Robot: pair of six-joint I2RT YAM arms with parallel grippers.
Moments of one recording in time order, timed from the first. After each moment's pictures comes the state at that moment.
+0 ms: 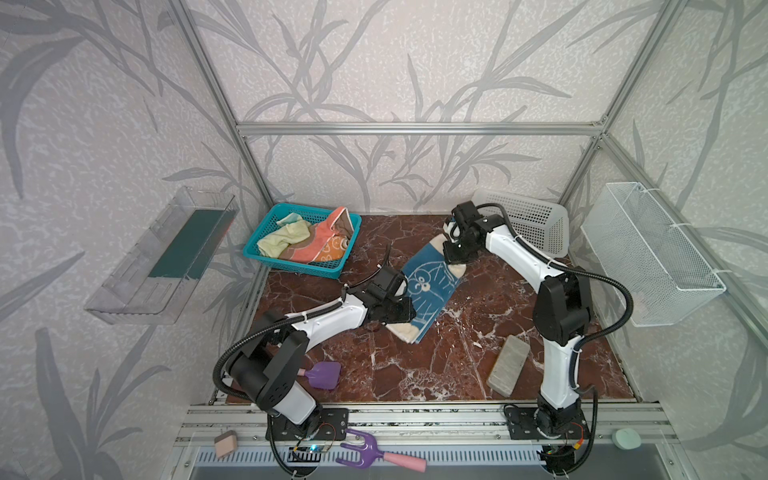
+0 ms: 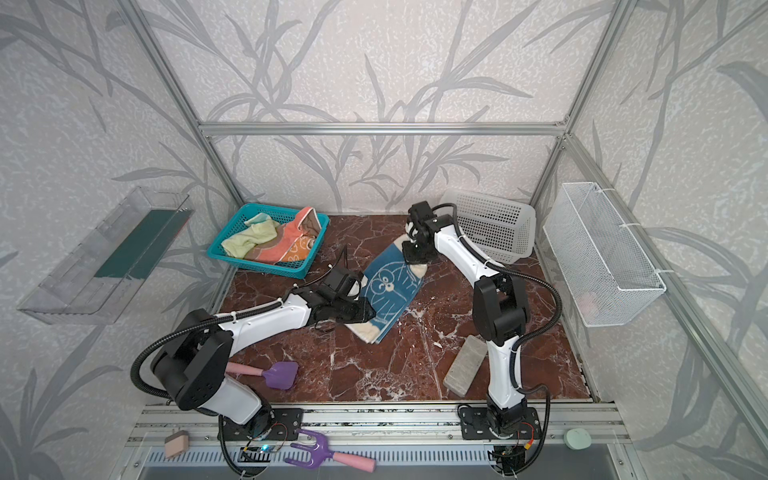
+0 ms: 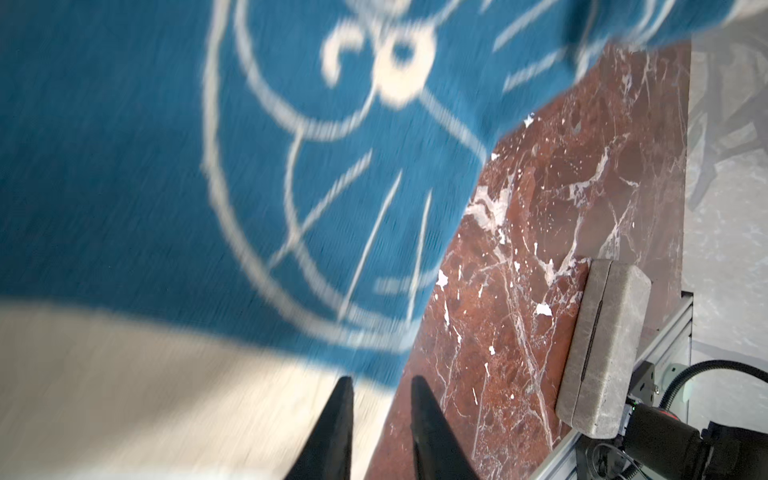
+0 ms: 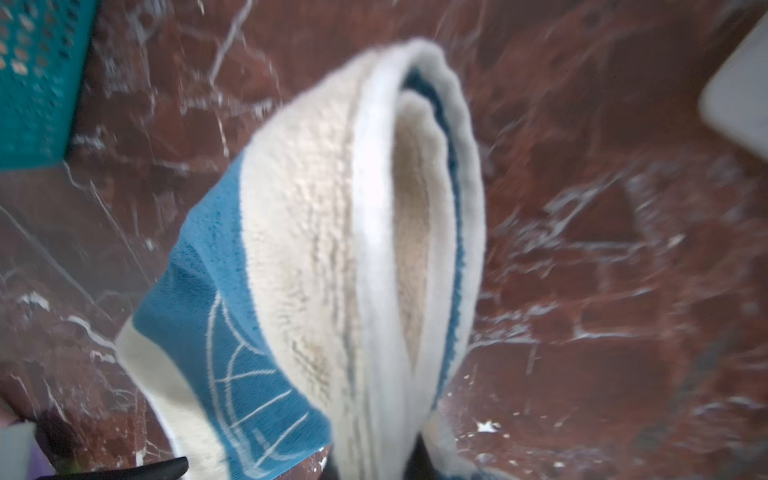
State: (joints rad) left arm -0.64 1.57 0.90 -0.31 0.28 -0.61; right arm 0.39 2.08 1.93 -0.94 -0.16 0.23
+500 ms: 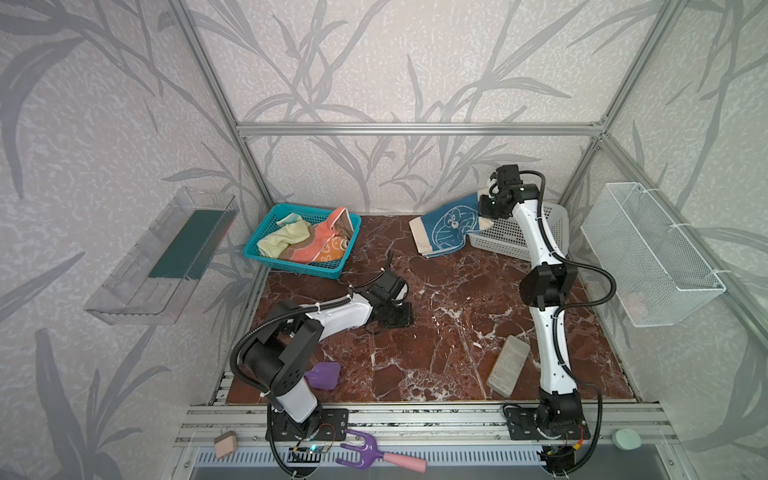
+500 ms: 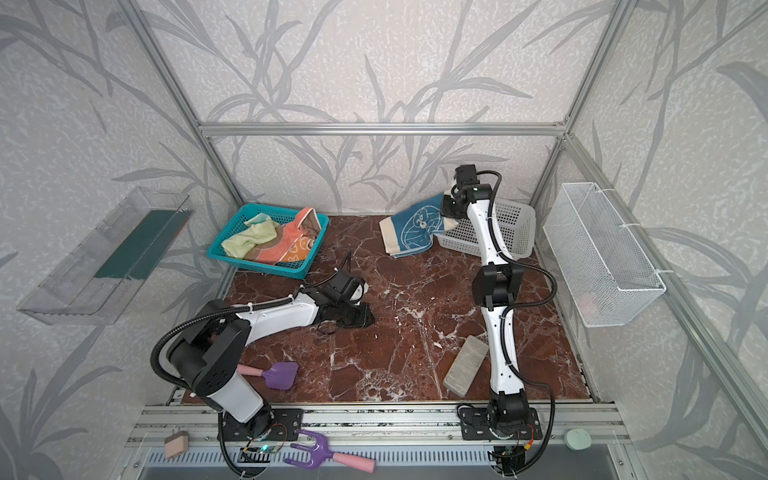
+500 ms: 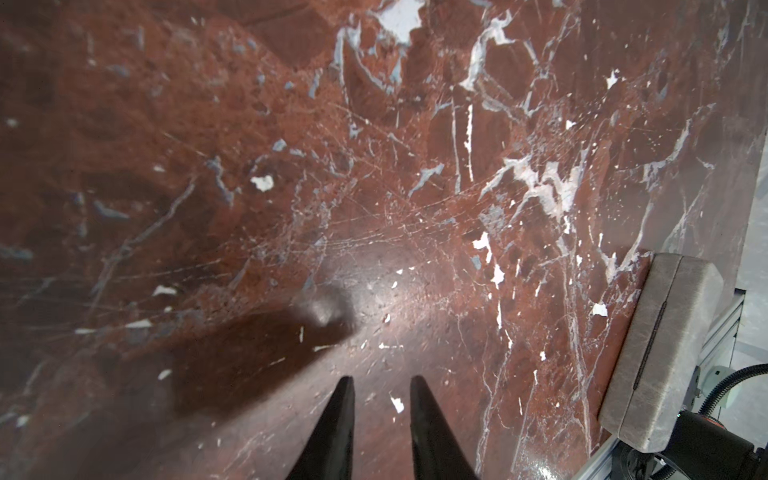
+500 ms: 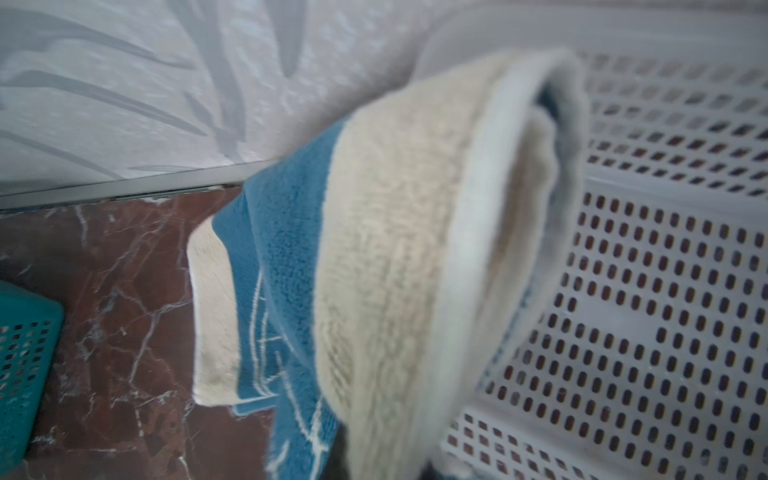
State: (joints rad) left arm -0.63 1.66 0.90 -0.31 0.30 -0.60; right arm 0.08 2.58 2.76 -1.13 -0.16 0.24
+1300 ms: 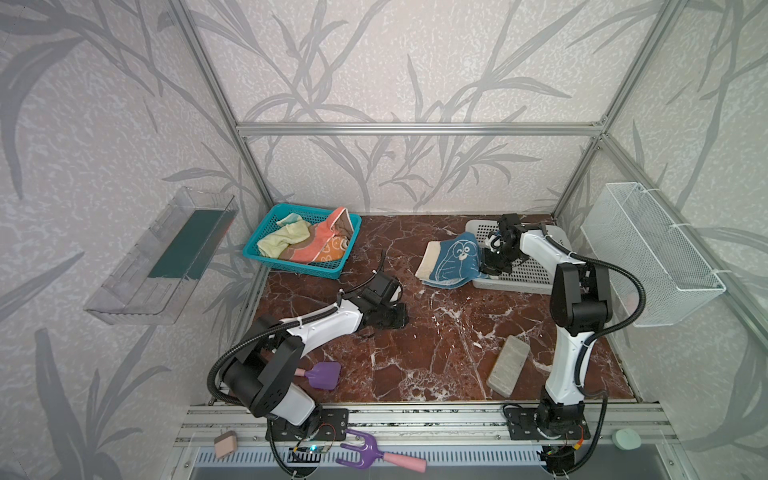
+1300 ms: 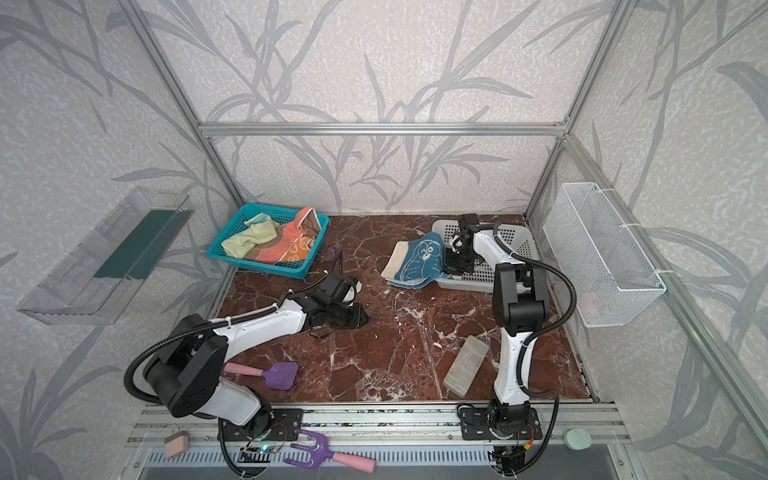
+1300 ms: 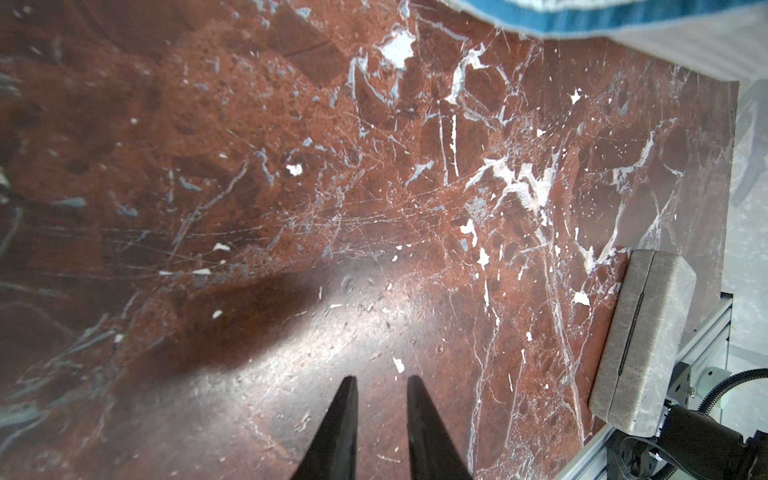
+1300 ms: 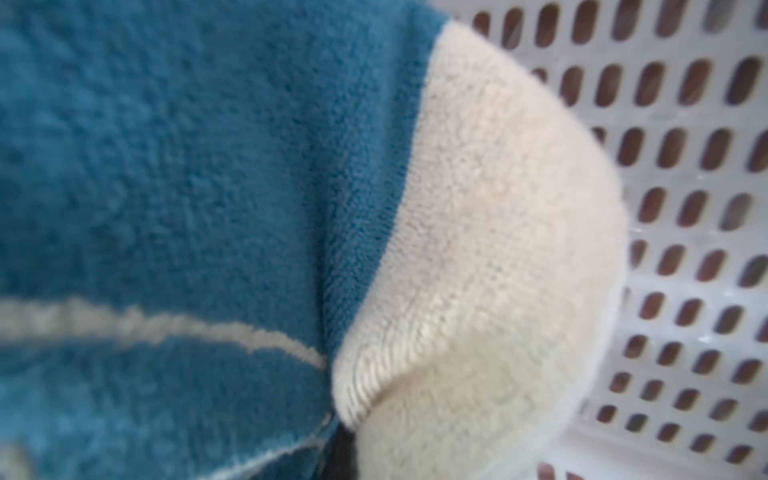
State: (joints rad) left arm -0.63 1.51 0.82 -0.32 0.25 -0.61; right arm 0.13 2.03 1.57 -0.90 -0.37 0.25
